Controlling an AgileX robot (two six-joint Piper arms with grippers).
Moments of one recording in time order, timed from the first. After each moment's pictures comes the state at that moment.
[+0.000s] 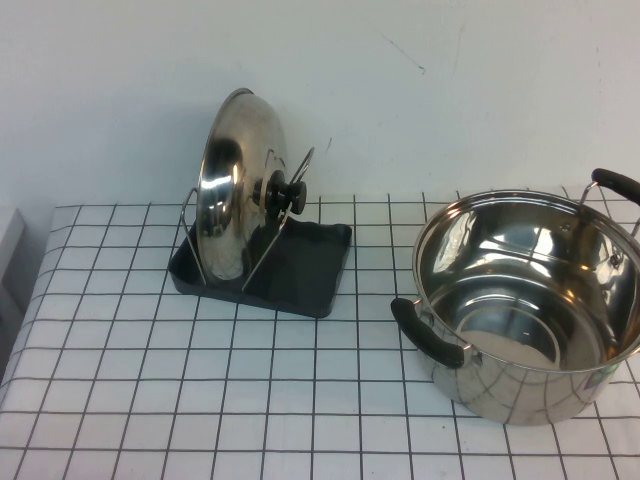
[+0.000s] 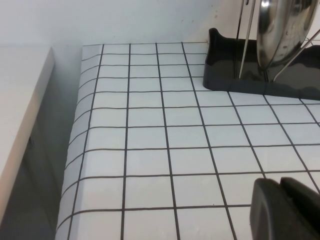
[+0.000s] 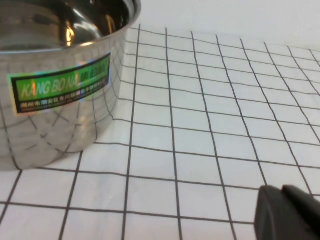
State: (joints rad) right arm -0.15 -0.01 0.03 0.07 0.41 -0.26; left arm -0.14 -0.01 0.02 -0.16 0.37 0.05
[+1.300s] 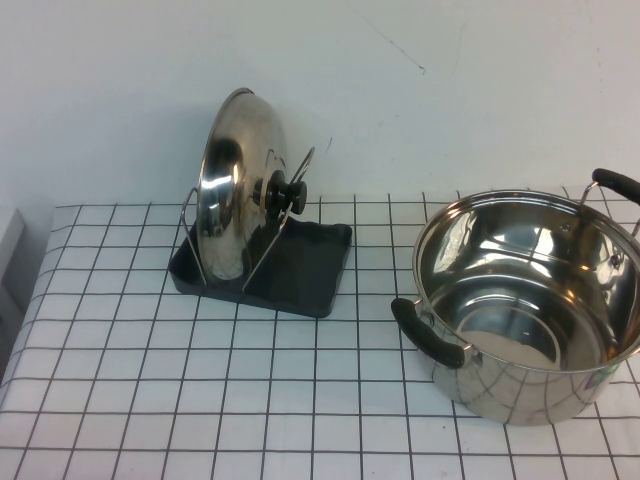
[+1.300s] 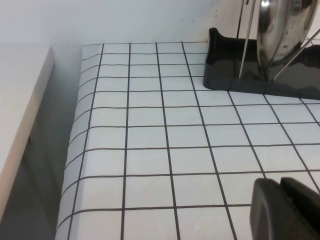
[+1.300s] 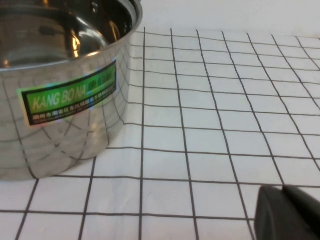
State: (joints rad) right arm -0.15 -0.01 0.03 0.12 0.42 -0.23; left arm -0.14 -0.01 0.02 -0.16 0.37 0.05
